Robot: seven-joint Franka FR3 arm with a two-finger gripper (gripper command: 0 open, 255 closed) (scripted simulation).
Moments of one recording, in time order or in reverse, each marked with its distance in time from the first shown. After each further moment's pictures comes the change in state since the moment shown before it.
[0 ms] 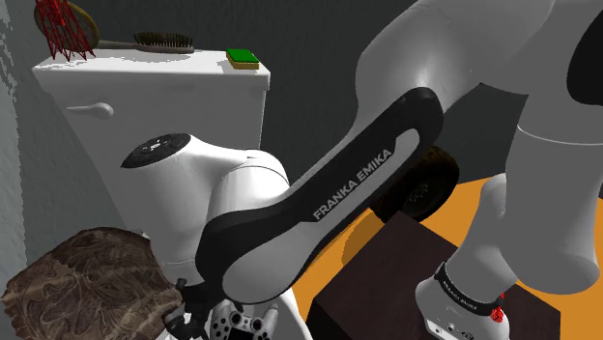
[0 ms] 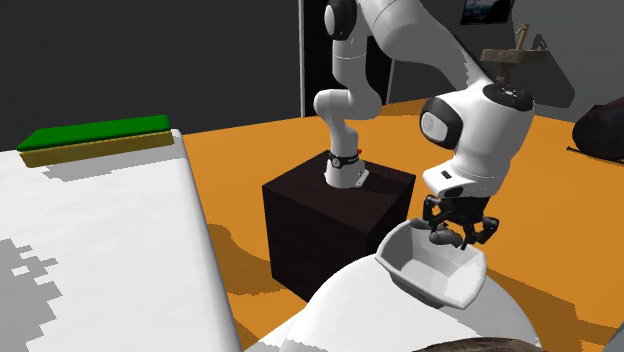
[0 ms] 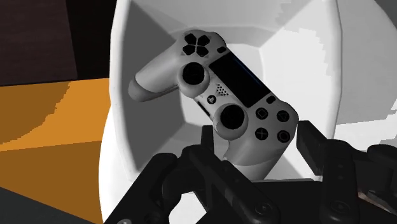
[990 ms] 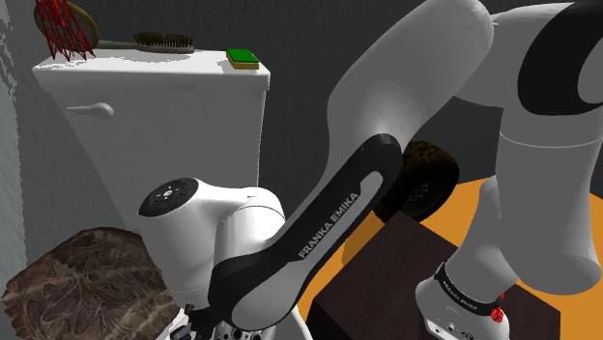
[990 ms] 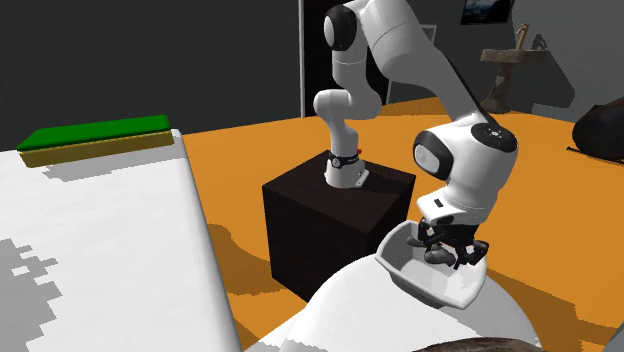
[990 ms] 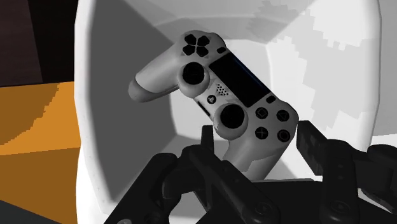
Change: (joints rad) arm 0.032 0.118 -0.035 -0.026 -0.066 0.132 0.036
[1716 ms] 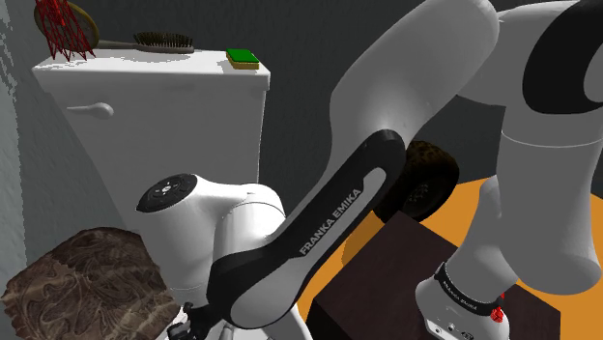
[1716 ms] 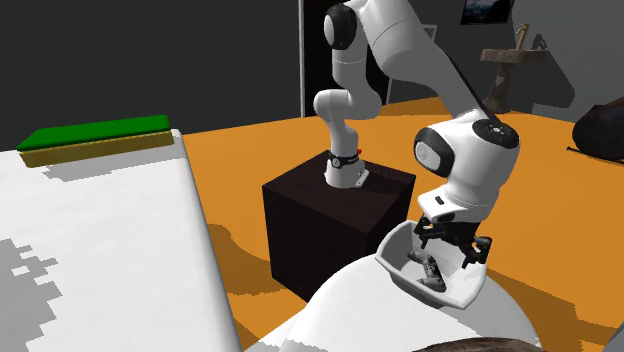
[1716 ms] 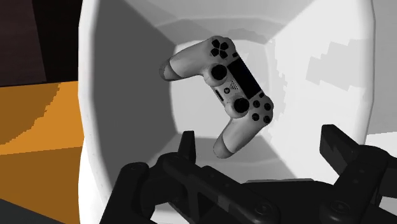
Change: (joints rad) arm -0.003 -0.012 0.004 0.003 0.007 -0.014 -0.003
